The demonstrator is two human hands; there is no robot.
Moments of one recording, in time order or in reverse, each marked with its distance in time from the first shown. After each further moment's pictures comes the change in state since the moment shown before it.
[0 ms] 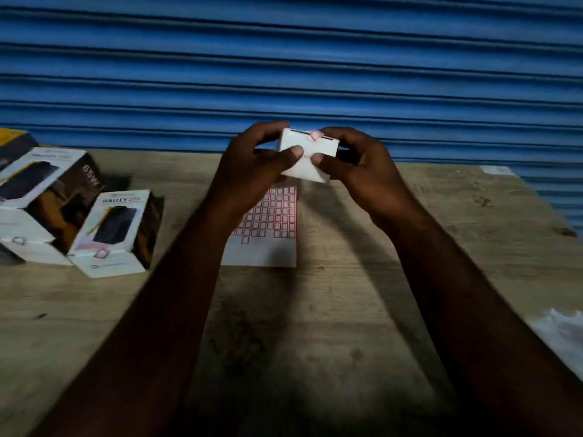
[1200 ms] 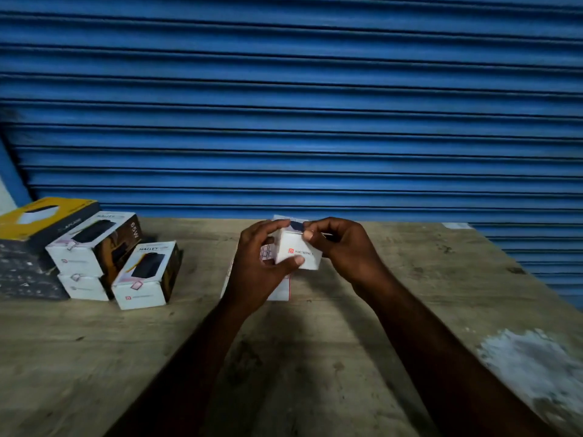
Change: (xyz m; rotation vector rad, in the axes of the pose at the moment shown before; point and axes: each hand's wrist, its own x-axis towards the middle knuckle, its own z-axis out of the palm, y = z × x) left_hand -0.089 -0.017 0.020 0.143 0.131 0.275; right_hand -0.082 -0.032 0.002 0.071 0.043 0.013
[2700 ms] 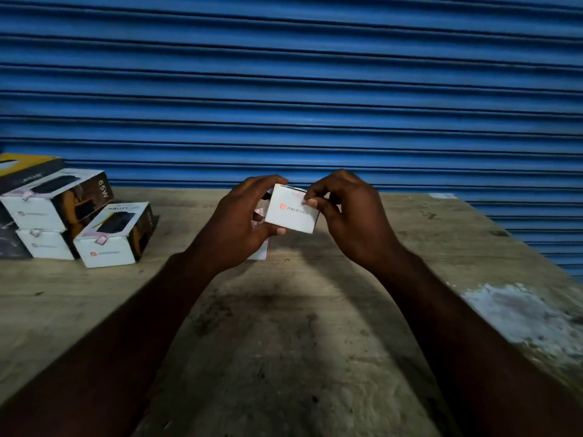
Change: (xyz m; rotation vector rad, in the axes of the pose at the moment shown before) left_hand -0.008 -0.004 0.003 0.318 -0.226 0.332; right_hand -0.038 0.020 -0.039 -0.670 0.084 -0.549
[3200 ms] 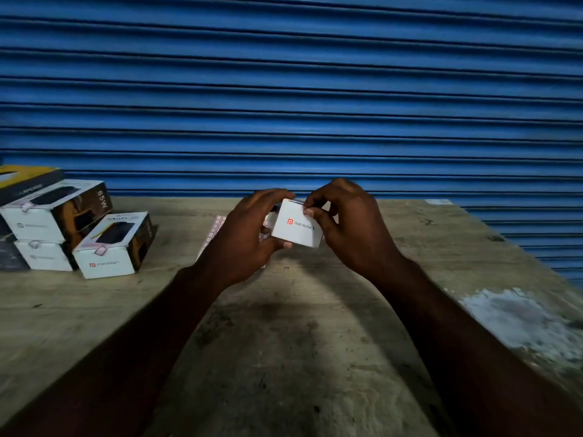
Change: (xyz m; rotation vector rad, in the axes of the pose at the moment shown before) left_hand -0.002 0.006 0.008 0.002 -0.002 0.029; right_hand 0.000 0.000 0.000 -0.081 0.005 -0.039
